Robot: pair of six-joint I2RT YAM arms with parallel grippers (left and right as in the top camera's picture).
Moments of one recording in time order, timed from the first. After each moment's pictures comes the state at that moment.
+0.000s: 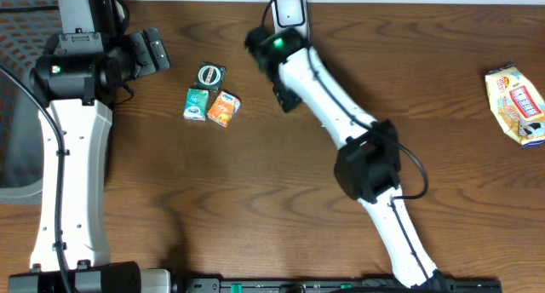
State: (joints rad) left arm 0.06 1.55 1.69 -1.00 -0.04 -0.25; right arm 0.57 2.54 2.51 -1.55 0.45 0.24
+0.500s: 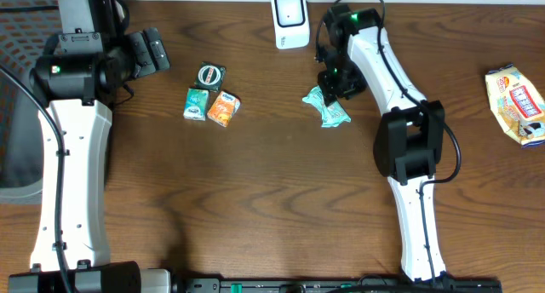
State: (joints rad) left arm 0.06 1.55 1.69 -1.00 -0.04 -0.25; right arm 0.27 2.54 2.33 -1.44 -0.09 -0.12
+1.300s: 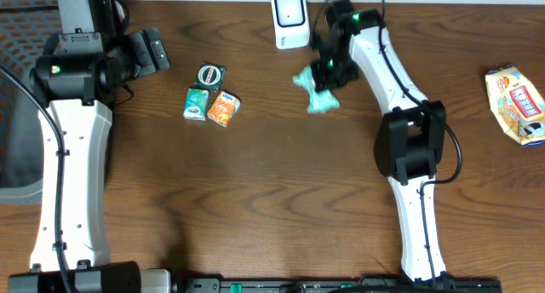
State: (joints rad) left arm 0.06 1.55 1.69 -1.00 -0.04 -0.25; right arm 0.27 2.53 2.37 -1.31 -0.24 -0.03
